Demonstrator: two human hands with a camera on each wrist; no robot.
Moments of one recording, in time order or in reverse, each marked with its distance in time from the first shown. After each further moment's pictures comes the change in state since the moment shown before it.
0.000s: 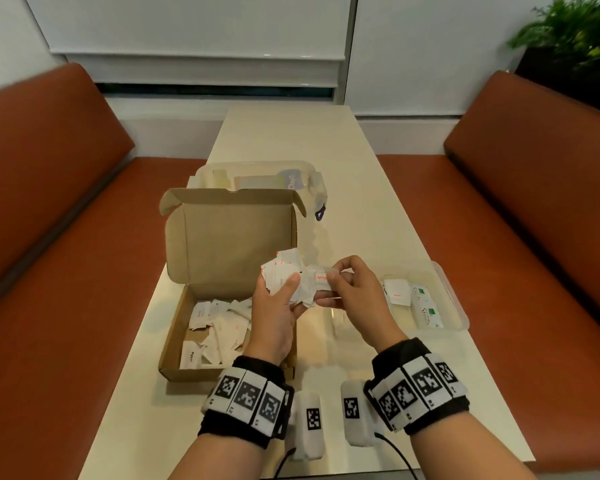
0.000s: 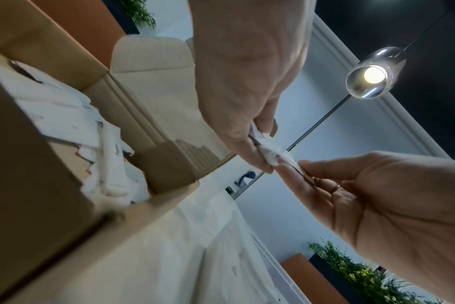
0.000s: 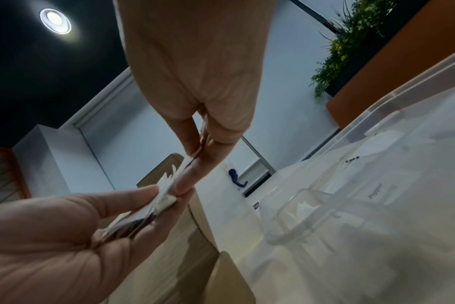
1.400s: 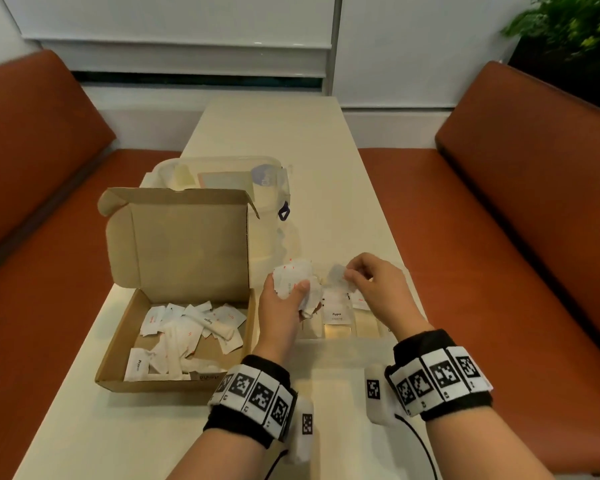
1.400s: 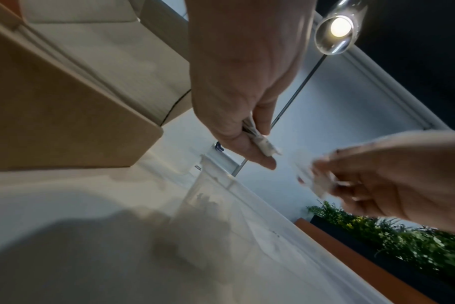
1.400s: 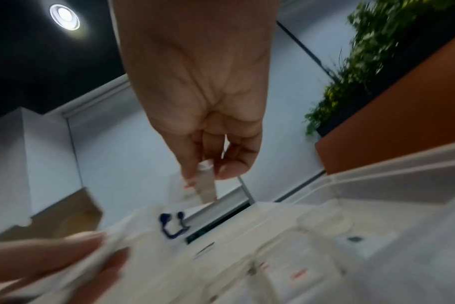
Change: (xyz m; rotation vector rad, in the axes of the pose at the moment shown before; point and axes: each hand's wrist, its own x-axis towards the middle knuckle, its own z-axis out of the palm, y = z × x) left_hand 0.001 -0.047 0.066 0.454 0.075 0.044; right_hand 0.039 0.005 -0.111 -0.671 0.069 -0.169
